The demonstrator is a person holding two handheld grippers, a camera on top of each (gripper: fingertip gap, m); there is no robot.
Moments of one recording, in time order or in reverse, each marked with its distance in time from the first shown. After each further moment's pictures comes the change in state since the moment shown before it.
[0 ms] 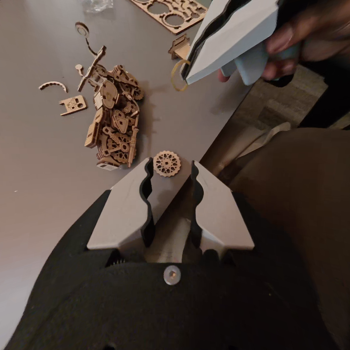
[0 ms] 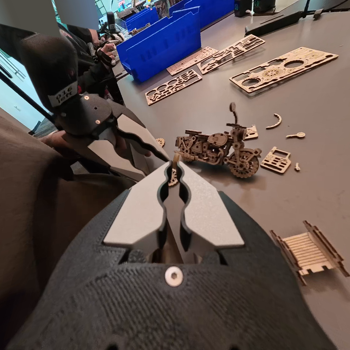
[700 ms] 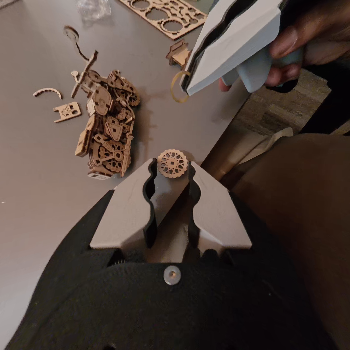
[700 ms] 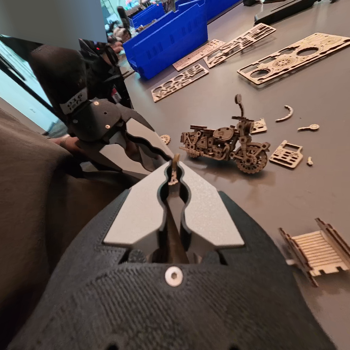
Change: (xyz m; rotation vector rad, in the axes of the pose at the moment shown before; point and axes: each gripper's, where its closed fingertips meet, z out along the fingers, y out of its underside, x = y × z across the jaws) left arm 0.005 -0.004 0.012 0.032 -0.007 0.009; right arm -0.003 0.005 -0.001 -0.015 -0.045 0.038
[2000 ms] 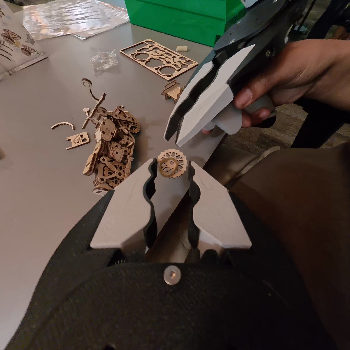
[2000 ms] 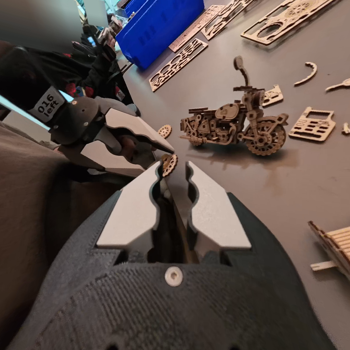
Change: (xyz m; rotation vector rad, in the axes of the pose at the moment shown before) left arm 0.008 -0.024 -0.010 0.157 0.003 0.041; right arm 0.002 0.018 0.015 -0.062 -0.026 0.169
